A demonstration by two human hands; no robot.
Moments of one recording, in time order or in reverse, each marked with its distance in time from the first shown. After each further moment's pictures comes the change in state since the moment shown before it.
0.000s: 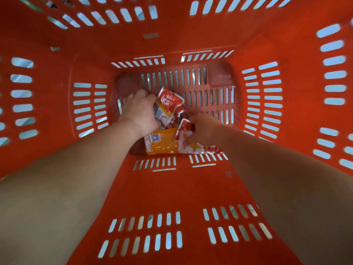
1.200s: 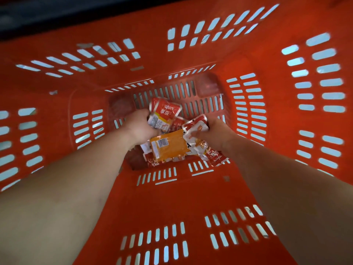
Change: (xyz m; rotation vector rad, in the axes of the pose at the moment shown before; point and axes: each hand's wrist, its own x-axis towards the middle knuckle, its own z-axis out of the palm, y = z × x) left_hand -0.017 0.014 0.016 -0.560 -0.188 -0.151; right_hand -0.036 0.050 0.000 0.648 0.196 0.096
